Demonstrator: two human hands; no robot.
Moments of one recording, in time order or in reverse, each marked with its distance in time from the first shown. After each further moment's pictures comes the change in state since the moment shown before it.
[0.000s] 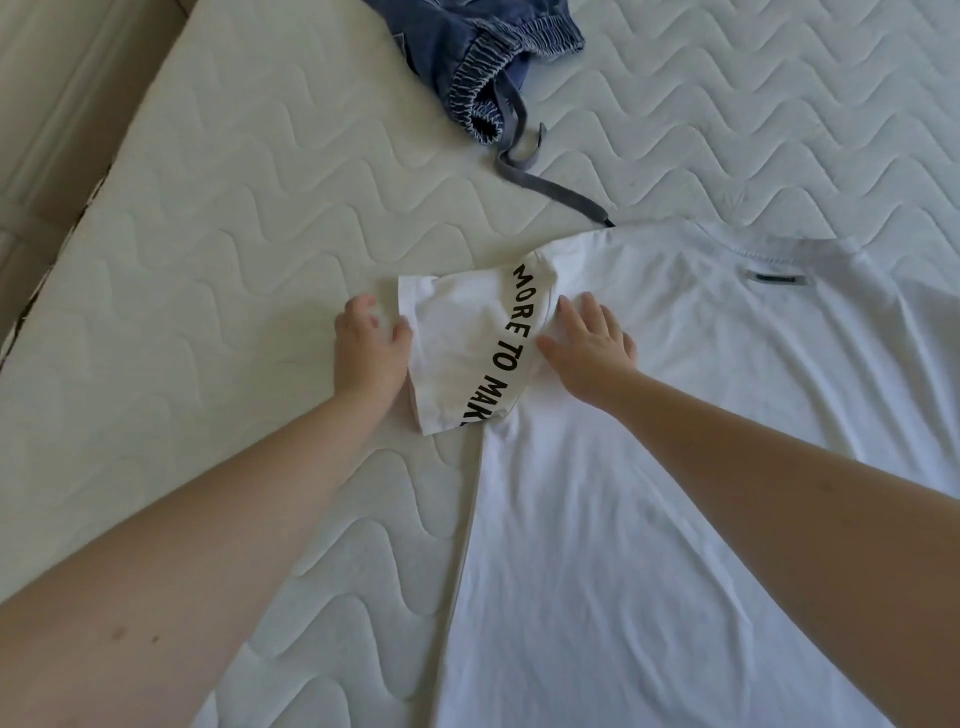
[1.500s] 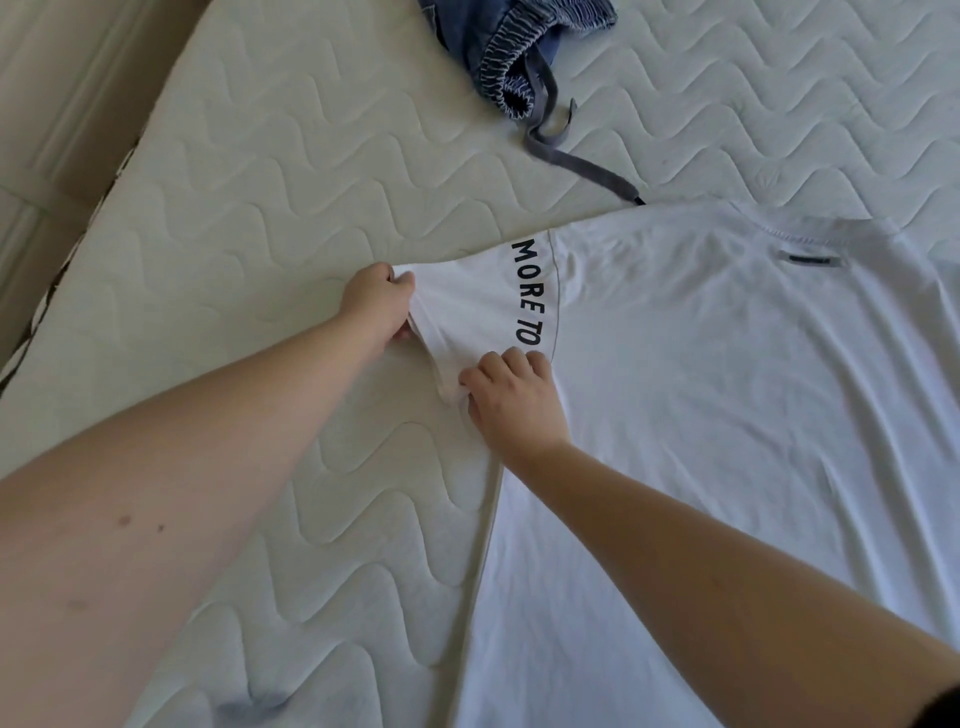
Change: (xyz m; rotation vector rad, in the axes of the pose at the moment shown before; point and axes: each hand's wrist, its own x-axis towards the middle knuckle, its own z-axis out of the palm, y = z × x) left_hand 0.039 0.004 -0.023 -0.140 -0.234 -0.170; right_hand -0.084 -0.087 0.068 -0.309 0.532 -0.563
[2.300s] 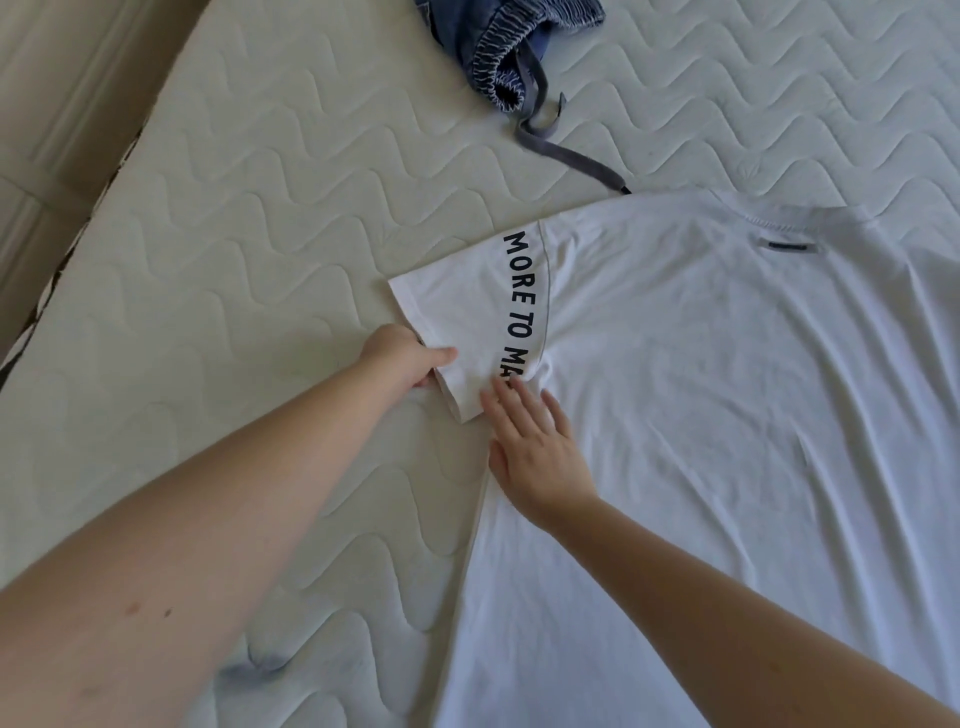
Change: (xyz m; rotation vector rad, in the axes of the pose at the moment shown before) left_hand -0.066 -0.031 0.023 0.119 -0.234 -0.149; right_hand -0.087 0.006 0.000 0.237 -0.291 0.049
